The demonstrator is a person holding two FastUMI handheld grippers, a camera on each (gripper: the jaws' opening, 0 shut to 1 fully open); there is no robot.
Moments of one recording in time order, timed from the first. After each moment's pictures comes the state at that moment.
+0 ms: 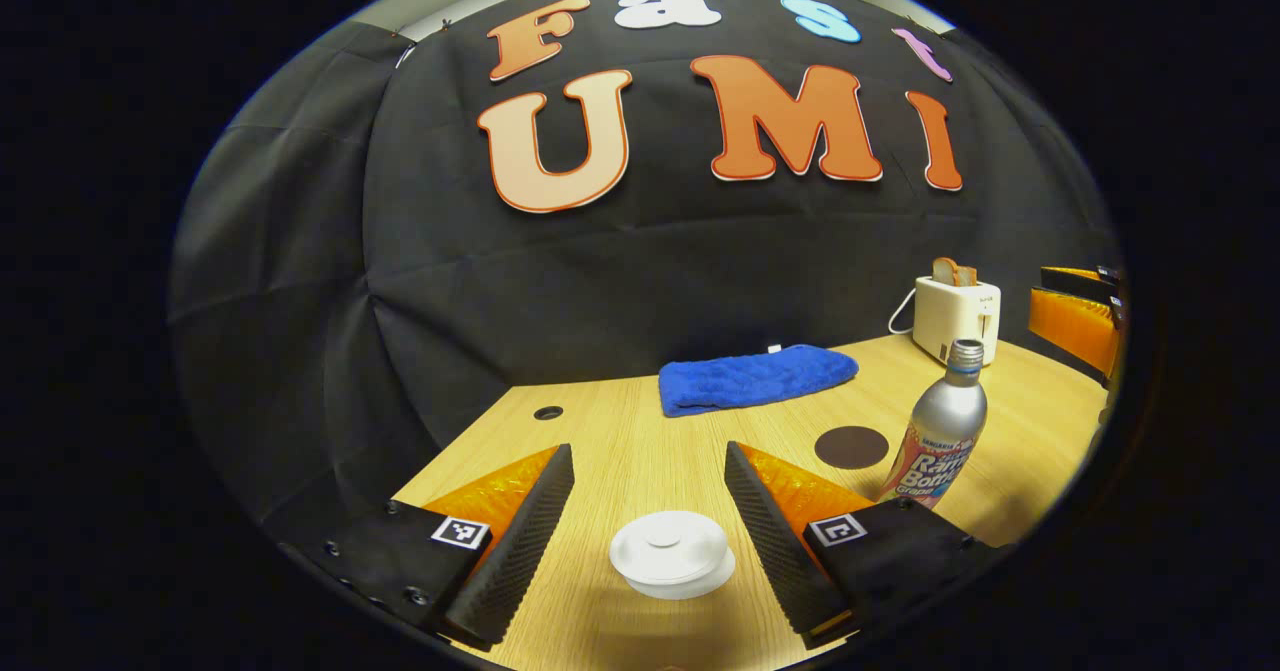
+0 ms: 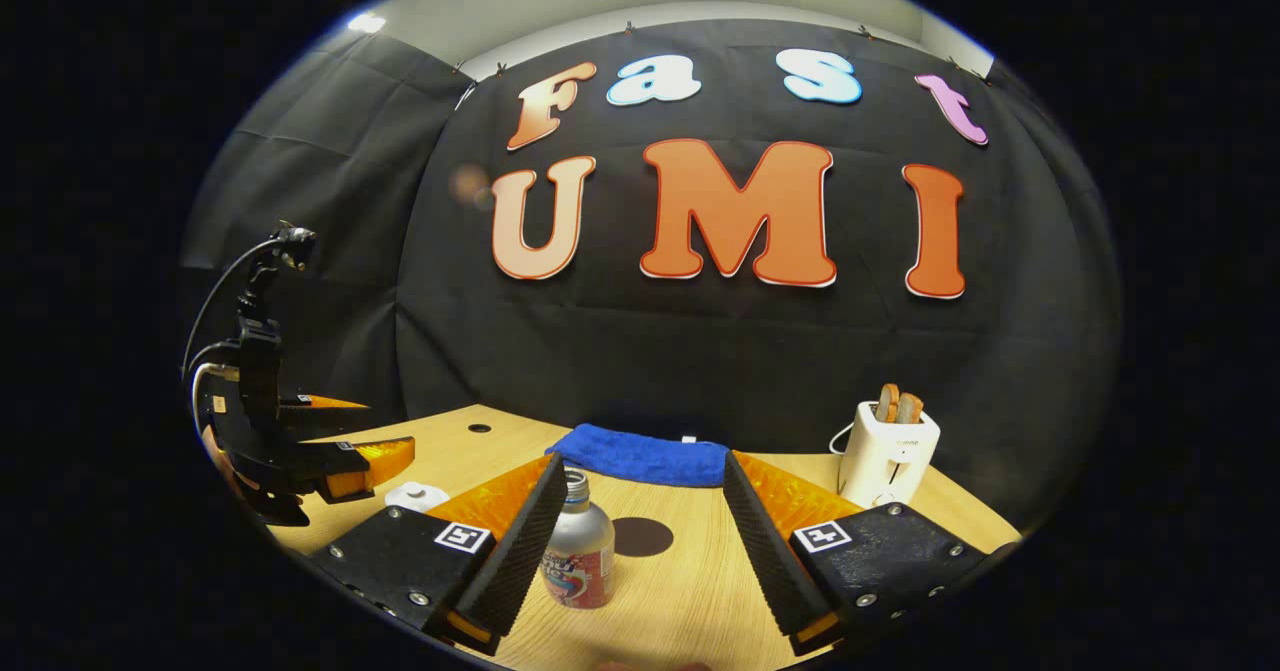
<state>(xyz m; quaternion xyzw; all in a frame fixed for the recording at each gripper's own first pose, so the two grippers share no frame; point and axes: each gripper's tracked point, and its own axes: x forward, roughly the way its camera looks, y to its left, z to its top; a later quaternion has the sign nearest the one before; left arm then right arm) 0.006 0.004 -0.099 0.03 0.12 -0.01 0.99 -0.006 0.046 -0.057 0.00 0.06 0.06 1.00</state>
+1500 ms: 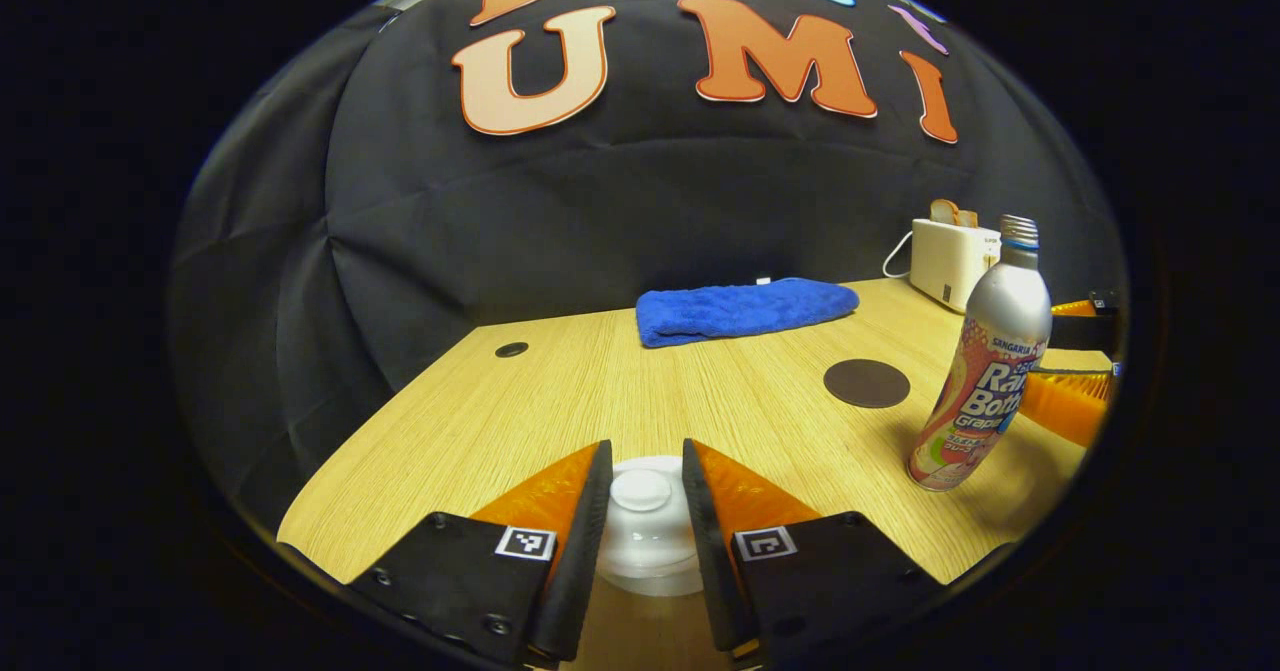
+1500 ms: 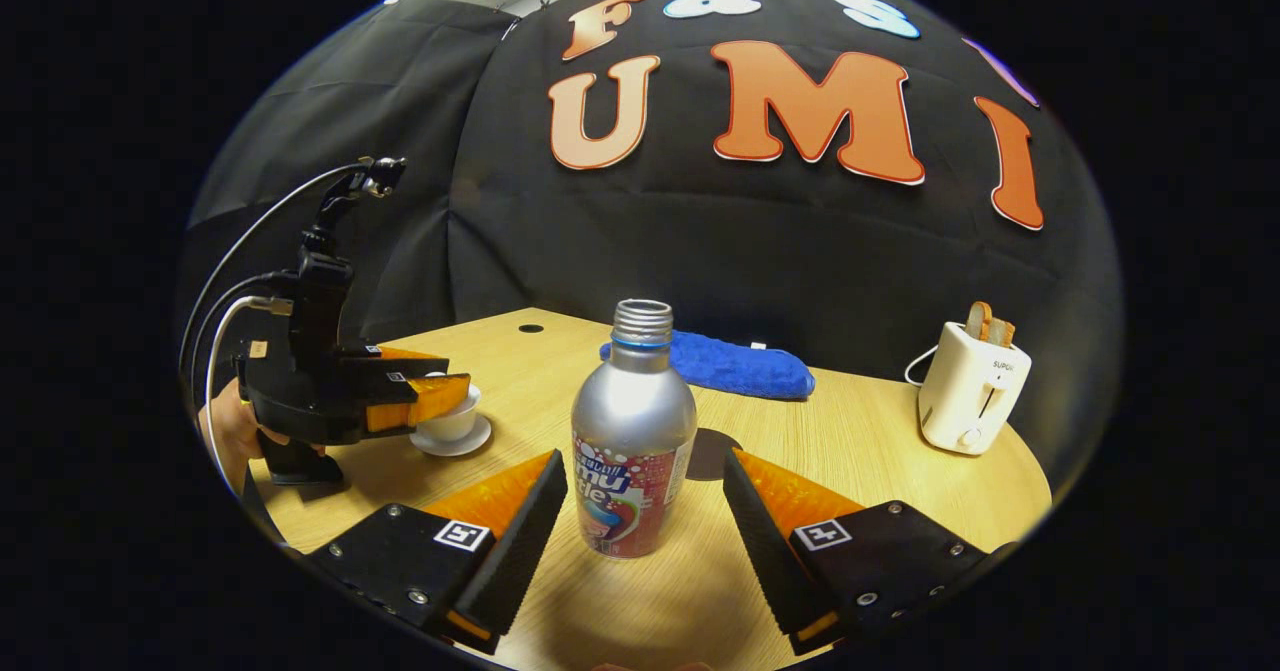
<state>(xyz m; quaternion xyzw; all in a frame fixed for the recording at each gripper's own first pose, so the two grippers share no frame) 0.035 -0.001 -0.184 0.02 0.17 -0.03 0.98 -0.006 0.089 -0.163 -0.03 0.17 0.14 0.97</state>
